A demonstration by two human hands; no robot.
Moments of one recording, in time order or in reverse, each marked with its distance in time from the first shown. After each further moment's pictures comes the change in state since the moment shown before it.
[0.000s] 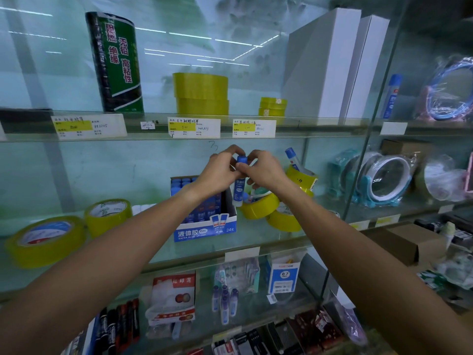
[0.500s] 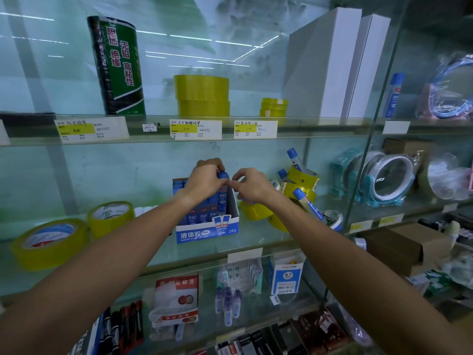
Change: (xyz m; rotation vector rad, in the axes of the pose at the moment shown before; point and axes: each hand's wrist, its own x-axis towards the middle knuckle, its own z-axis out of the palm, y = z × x) left_hand -0.004 -0.046 -0.005 0.326 0.069 -0.129; right_hand -0.002 0.013 0.039 0.027 -0.160 0.030
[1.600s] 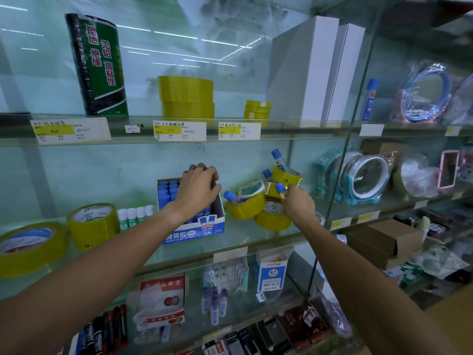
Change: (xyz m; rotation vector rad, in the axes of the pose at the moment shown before) left_hand -0.028 0.020 0.008 0.225 0.076 0.130; right_hand -0.023 0.123 -0.058 -0.563 0.374 0.285
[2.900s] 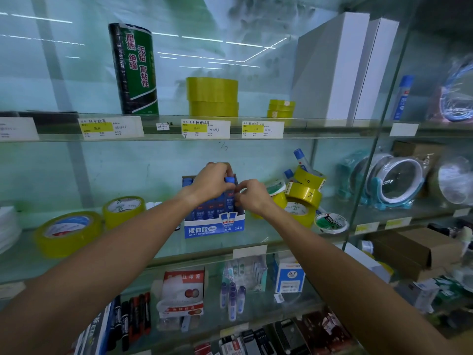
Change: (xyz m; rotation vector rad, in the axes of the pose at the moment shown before) left_hand 0.012 -0.015 -0.019 -0.142 -0.217 -0.096; right_hand -0.043 -0.136 0.007 0.566 -0.383 -0.286
